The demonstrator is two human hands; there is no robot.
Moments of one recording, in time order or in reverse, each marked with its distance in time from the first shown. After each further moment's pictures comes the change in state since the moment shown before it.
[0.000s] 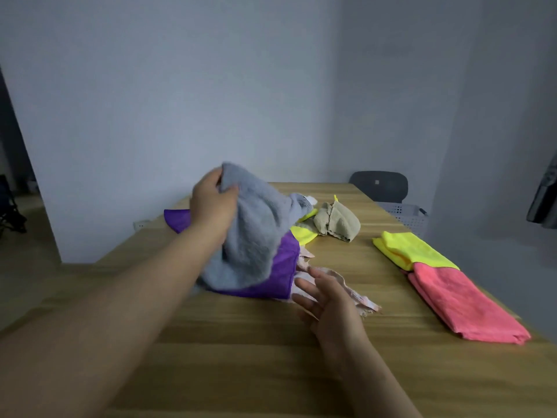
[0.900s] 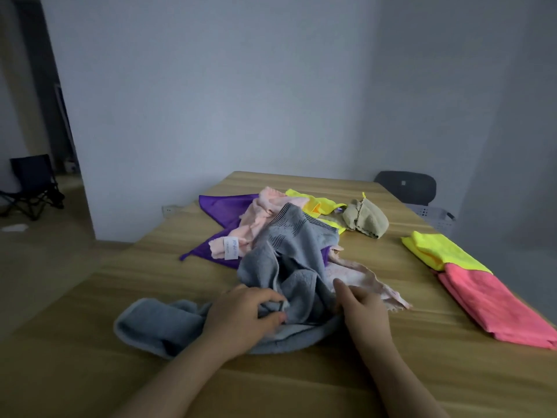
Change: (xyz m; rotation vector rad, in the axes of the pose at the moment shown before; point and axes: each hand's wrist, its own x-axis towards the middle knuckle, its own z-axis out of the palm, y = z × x) left_hand -0.131 -0.080 -0.076 0.622 -0.583 0.179; right_hand -0.015 0.019 0.002 -0.880 0.187 -0.337
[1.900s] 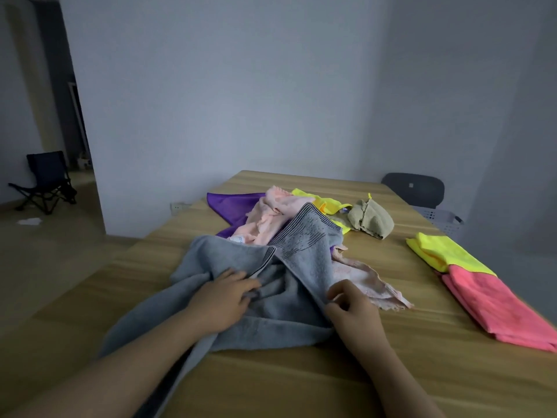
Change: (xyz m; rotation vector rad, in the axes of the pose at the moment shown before) left_hand 0.016 -0.039 -0.015 0.292 -0.195 -0.005; right_hand -0.014 -0.004 0.001 -0.216 -0.141 -0.104
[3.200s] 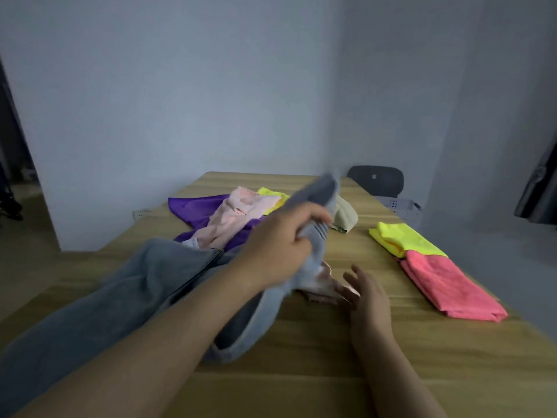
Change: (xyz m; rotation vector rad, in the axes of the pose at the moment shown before) left_hand 0.028 0.143 -0.071 -0.591 0.337 0.402; right_hand 0.013 0.016 -0.035 1.040 0.399 0.412
